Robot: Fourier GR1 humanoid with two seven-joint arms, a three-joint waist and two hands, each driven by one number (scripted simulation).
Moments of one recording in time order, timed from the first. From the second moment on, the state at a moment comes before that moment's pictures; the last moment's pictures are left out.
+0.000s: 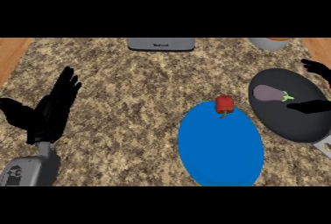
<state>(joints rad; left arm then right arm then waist) -0.18 0.19 0.06 -1.58 0.13 0.07 0.23 -0.72 -0.59 -0.36 -0.30 0.58 -0.05 -0.69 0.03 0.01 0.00</state>
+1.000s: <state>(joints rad) -0.16 0.18 0.07 -1.61 0.13 0.08 0.24 -0.52 -0.91 -0.59 -0.20 0.29 0.49 -0.81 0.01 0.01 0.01</state>
